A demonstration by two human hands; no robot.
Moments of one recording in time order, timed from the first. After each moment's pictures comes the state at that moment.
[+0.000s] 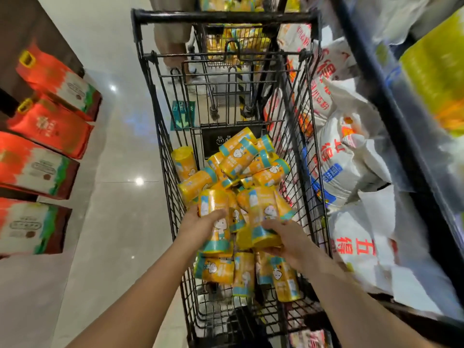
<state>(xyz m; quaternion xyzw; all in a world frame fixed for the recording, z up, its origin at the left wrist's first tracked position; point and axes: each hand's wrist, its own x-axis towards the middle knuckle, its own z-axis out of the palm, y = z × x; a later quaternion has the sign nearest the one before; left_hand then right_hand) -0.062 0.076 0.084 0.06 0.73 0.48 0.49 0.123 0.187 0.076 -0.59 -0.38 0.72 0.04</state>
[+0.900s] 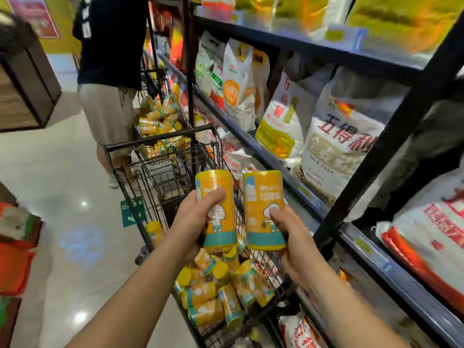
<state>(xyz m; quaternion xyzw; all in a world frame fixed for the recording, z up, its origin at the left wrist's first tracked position) -0.011 -0.005 0.347 0.29 0.50 0.57 0.58 0.180 0.002 0.337 -0.40 -0.43 0.66 0.47</state>
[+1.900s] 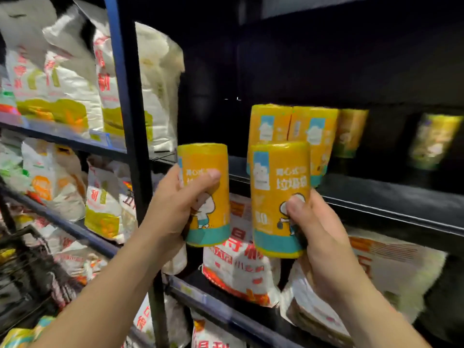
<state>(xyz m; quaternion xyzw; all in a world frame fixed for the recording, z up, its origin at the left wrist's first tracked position) 0.319 -0.043 0.551 0.58 0.18 0.52 0.59 0.478 -0.167 0.541 -0.38 -0.51 0.33 0.70</state>
